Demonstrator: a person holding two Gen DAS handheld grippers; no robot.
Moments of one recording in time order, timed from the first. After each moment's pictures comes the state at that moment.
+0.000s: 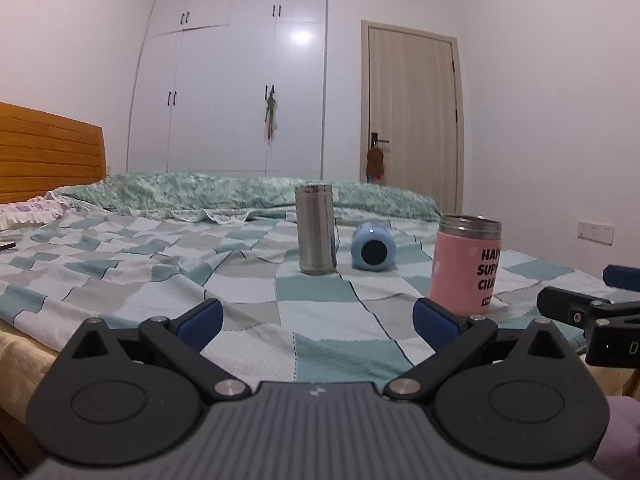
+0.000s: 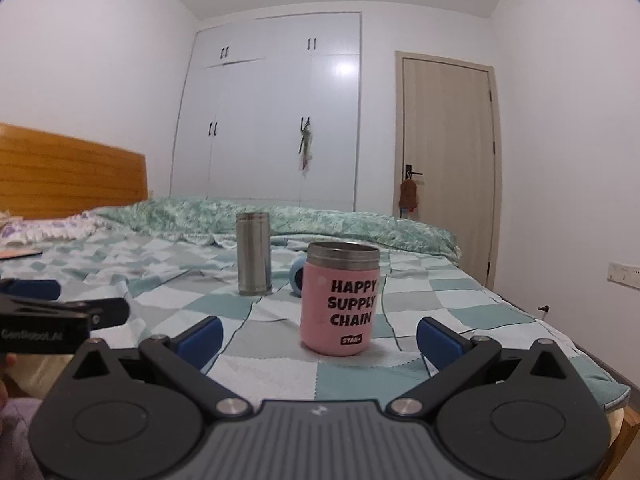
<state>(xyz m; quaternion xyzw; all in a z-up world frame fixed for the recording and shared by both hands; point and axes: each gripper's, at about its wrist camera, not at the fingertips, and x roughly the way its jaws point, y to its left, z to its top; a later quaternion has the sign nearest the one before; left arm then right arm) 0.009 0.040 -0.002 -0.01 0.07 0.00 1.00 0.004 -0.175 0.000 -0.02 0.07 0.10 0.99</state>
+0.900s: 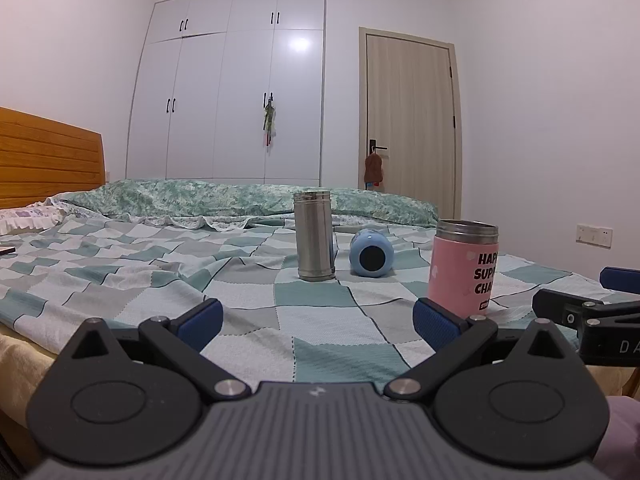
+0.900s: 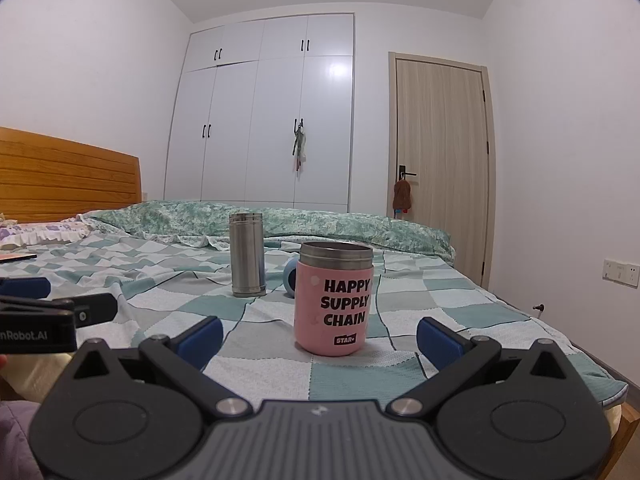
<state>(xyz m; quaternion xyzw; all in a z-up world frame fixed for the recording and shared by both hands) 0.006 0.040 -0.004 0.00 0.07 0.00 1.00 0.007 -0.175 -0.002 -0.02 0.07 0.09 0.99</state>
